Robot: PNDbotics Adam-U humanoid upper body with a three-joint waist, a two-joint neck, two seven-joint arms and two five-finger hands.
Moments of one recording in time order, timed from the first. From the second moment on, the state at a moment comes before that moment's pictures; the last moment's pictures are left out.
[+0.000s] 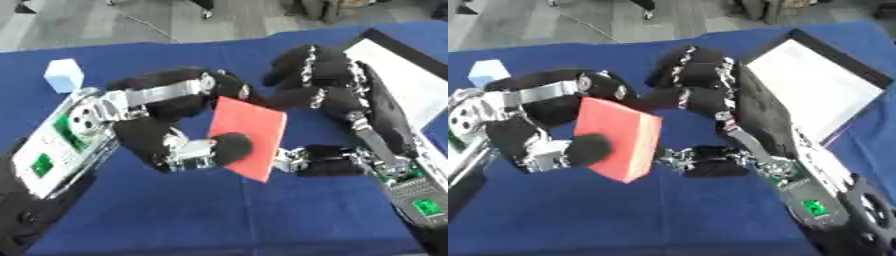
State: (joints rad) left arm -0.62 0.48 -0.51 -1.99 0.26 0.14 -0.60; right arm -0.50 -0.40 0.49 -1.98 0.72 -0.59 -0.27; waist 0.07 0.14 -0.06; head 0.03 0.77
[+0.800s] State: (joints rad) left arm -0.55 0.53 -0.44 -1.99 0.22 0.10 -0.48; right arm -0.49 -0.40 0.48 -1.98 0.78 -0.60 -0.03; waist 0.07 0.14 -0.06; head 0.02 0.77
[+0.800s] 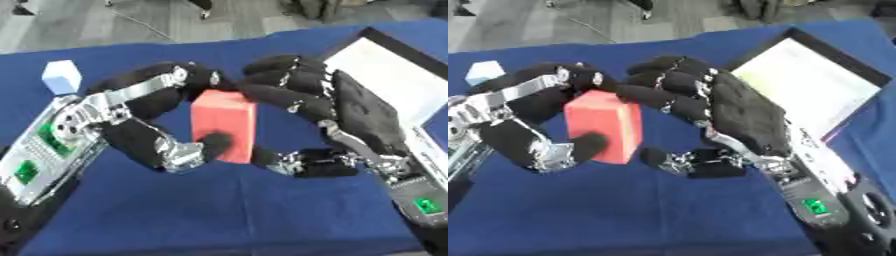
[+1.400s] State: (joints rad) left arm -0.52 0.58 -0.39 -1.99 0.21 0.07 -0.43; right arm -0.50 -0.40 0.48 -1.98 0.81 -0.64 -0.03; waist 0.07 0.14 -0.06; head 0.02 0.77
